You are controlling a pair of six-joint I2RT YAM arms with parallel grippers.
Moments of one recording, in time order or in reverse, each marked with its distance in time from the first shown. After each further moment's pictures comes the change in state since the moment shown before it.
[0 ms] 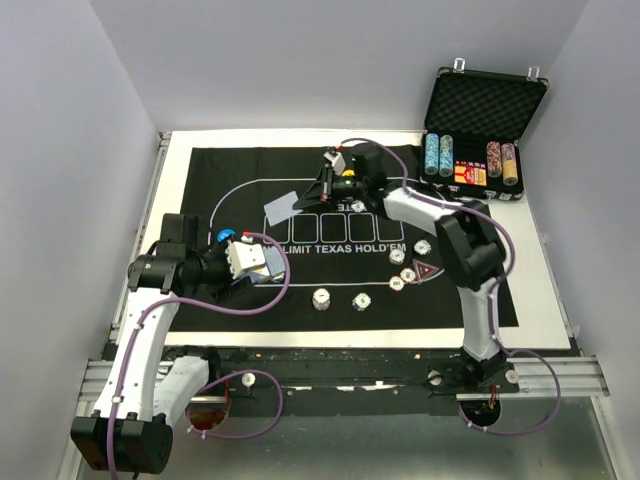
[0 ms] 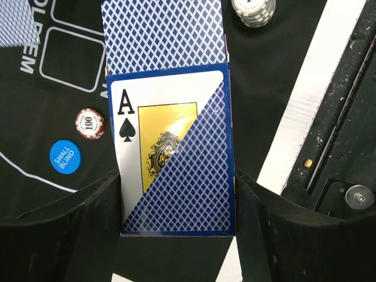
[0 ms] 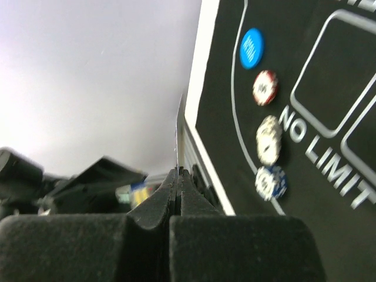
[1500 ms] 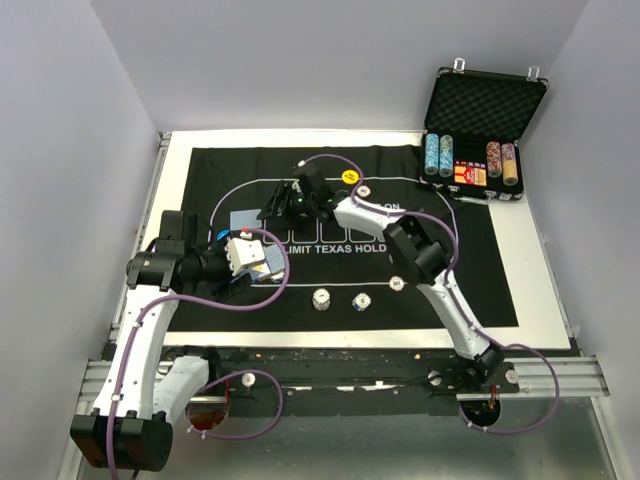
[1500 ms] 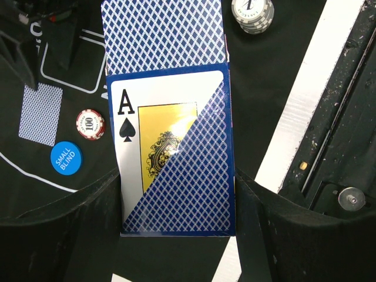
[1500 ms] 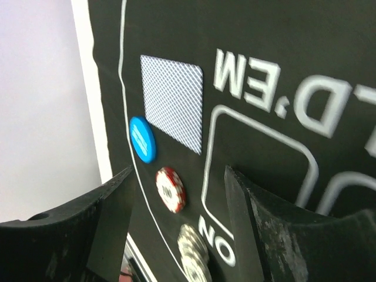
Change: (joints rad) left arm 0.000 0.020 0.045 -0.023 0.008 -0.027; right arm 0.183 0.481 0.528 -0.241 0.488 -0.047
